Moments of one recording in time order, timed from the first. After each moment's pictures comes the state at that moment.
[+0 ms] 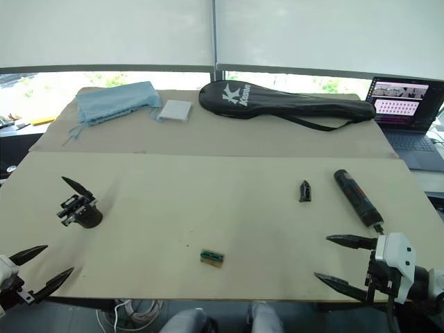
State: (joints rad) left arm 0.54 0.71 0.64 0.01 -0.36 -0.19 -0.98; right arm 0.43 -0.84 -0.49 -0.29 0.56 0.03 1.26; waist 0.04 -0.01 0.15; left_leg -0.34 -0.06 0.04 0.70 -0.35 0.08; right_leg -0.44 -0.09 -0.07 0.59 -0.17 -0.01
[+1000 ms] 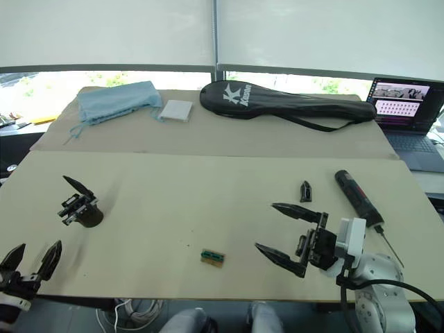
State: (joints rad) left arm 0.45 0.36 0.67 -0.22 -0.57 0.07 -0.54; right arm 0.15 -0.49 -0.20 -0.42 0.64 -0.05 1.14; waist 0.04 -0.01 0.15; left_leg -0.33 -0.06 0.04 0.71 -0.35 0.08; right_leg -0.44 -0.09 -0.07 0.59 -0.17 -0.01
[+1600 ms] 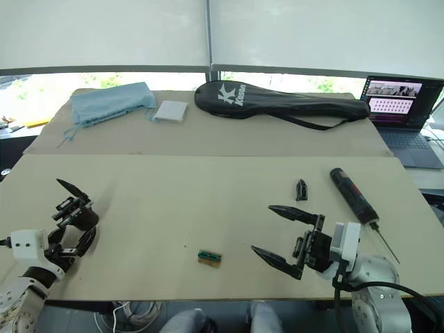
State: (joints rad) left arm 0.19 0.47 0.51 0.01 -0.43 0.16 -0.51; right arm 0.17 -0.49 -0.17 -0.42 0.61 -0.10 1.12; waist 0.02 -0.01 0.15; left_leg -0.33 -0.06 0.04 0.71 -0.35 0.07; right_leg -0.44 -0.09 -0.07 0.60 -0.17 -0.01
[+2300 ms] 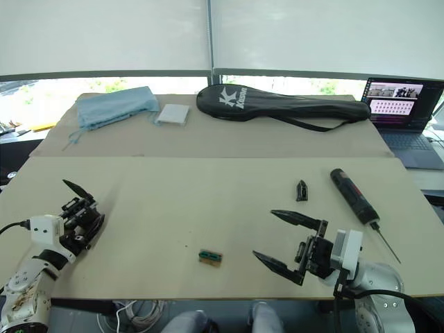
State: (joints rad) left arm 0.04 0.49 0.46 0.30 -0.39 -0.09 -0.69; right arm 0.23 -0.50 -0.17 -0.44 0.59 -0.15 1.10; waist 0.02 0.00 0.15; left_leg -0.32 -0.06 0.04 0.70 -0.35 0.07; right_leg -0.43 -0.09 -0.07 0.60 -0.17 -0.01
